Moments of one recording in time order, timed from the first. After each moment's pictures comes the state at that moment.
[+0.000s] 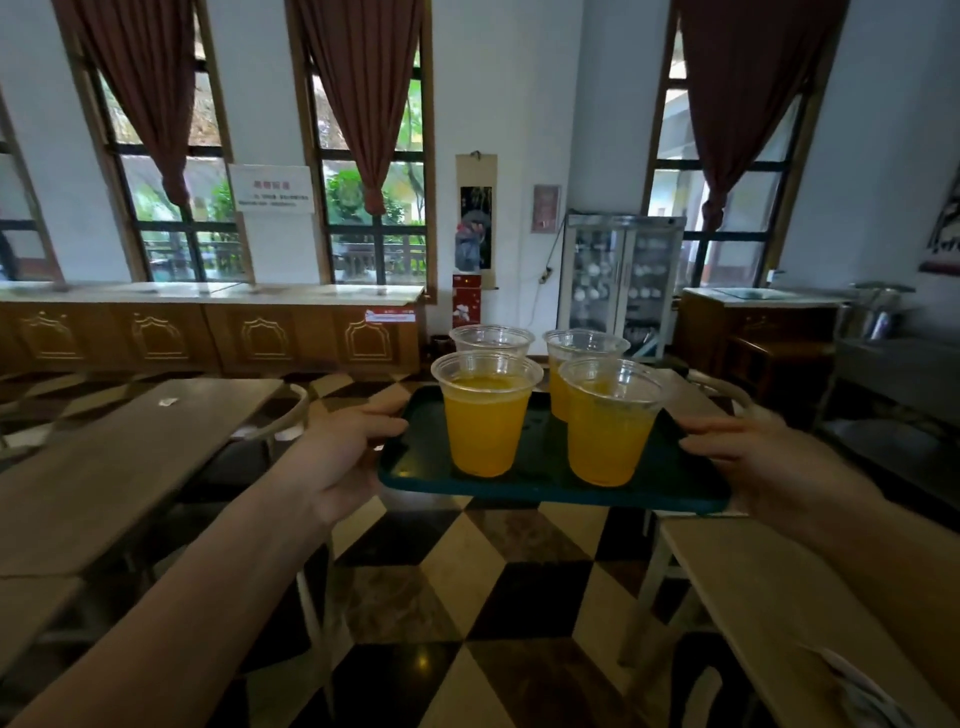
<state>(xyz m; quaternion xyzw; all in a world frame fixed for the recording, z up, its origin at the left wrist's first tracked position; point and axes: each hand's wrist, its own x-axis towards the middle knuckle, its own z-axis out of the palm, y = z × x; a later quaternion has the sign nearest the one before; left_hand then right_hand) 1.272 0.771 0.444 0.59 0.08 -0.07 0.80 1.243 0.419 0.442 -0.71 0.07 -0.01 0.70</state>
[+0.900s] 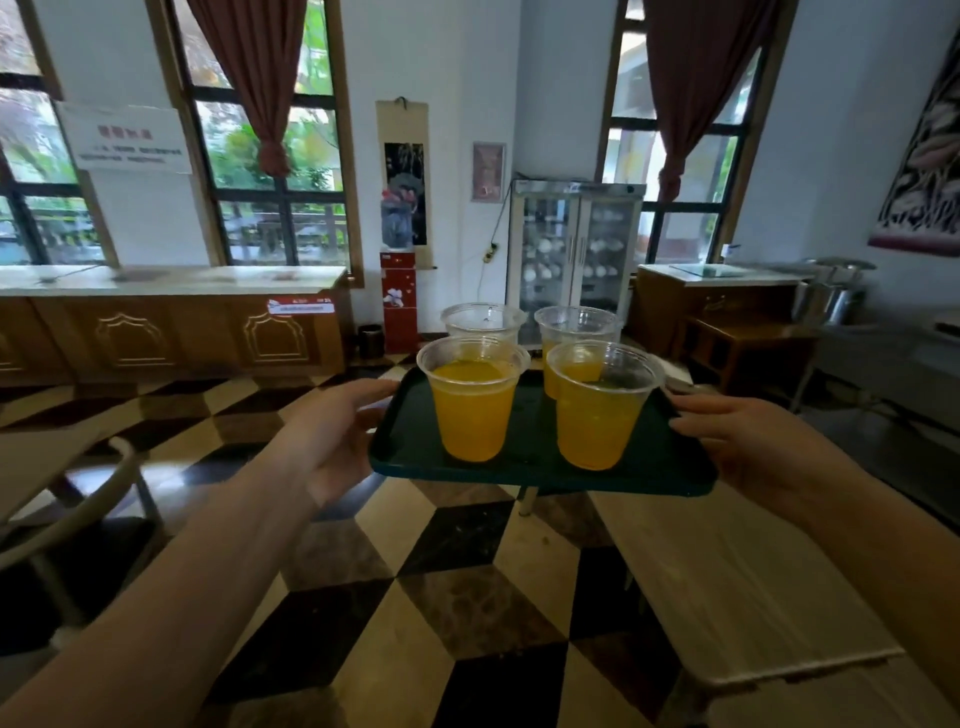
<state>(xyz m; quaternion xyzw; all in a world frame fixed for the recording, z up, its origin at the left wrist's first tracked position) 1.870 0.642 0.412 0.59 0.04 -0.12 0.80 1.799 0.308 0.424 -0.71 0.13 -0.06 0.69</state>
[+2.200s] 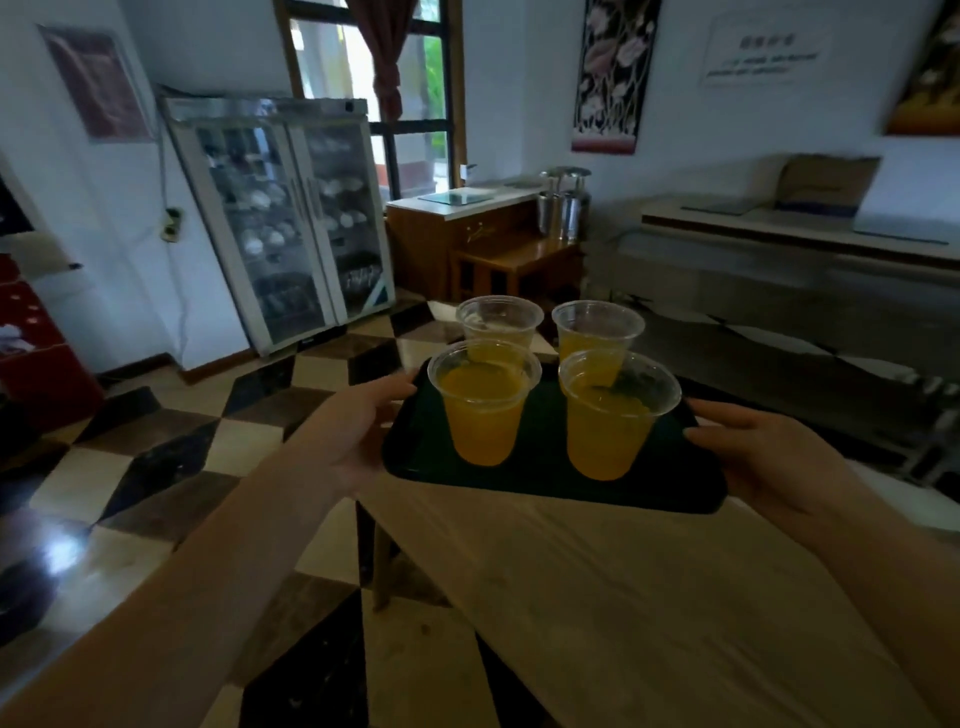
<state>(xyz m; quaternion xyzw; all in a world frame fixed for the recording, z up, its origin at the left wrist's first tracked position) 2.549 0.228 0.335 0.60 -0.10 -0.45 0.66 2.254 0.024 0.347 -0.57 0.37 -0.24 0.70</state>
